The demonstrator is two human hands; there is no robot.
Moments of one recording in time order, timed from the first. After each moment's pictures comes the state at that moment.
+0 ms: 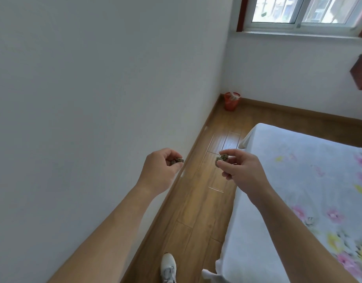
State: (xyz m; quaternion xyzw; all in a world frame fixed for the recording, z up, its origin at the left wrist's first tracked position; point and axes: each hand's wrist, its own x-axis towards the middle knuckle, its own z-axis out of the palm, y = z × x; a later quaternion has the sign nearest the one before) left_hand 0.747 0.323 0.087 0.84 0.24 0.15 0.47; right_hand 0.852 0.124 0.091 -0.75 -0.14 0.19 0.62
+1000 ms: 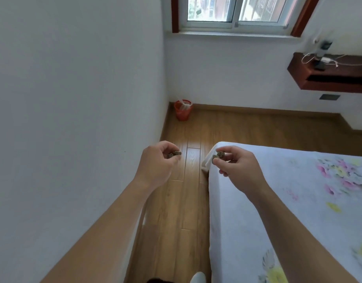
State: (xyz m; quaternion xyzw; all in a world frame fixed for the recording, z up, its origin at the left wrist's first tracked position) left_hand 1.221 0.408 0.070 0.87 0.09 0.11 0.48; right_hand 1.257 0.189 0.071 -0.82 -0.04 0.06 0.57
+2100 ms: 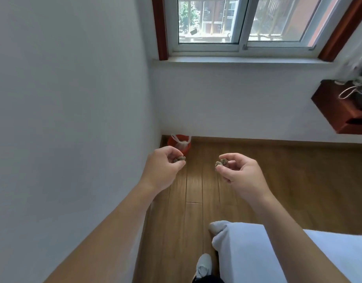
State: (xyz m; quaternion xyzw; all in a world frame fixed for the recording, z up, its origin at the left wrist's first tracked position) left_hand 1.822 0.498 0.050 0.87 0.07 0.07 0.48; right_hand 1.837 0.276 0.051 -0.79 0.00 0.07 0.60
